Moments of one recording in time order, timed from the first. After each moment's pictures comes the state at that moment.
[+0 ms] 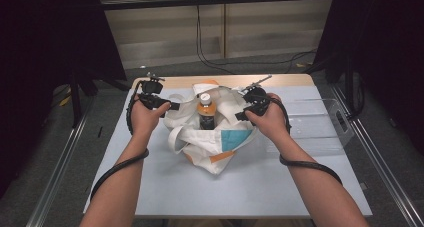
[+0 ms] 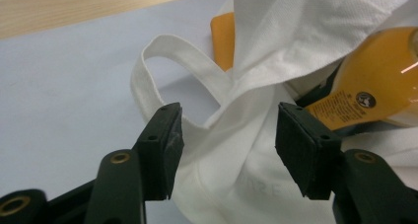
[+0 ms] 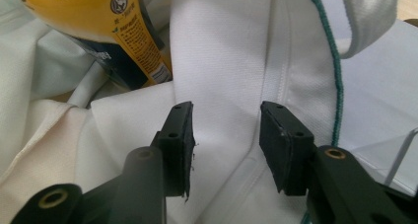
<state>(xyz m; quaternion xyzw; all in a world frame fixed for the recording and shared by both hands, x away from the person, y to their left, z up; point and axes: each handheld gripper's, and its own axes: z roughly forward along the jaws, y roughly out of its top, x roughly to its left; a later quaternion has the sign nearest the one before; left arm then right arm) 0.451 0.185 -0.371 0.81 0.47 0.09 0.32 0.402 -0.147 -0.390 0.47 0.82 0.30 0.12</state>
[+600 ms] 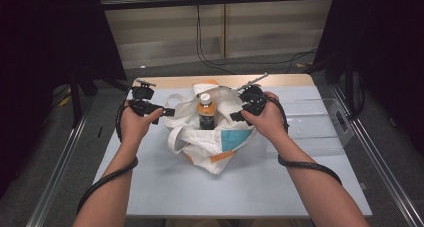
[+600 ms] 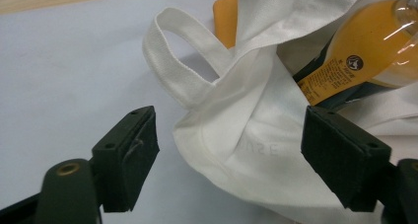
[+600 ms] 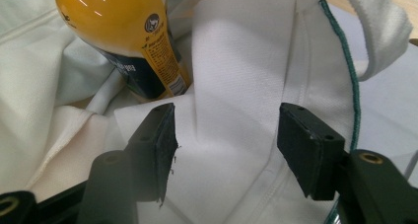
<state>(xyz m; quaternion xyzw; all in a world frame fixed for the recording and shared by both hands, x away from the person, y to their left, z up) 0.430 0.207 -0.369 0.81 0.48 0.08 0.33 0.398 -0.136 -0.380 0.45 0.83 0.31 0.13</state>
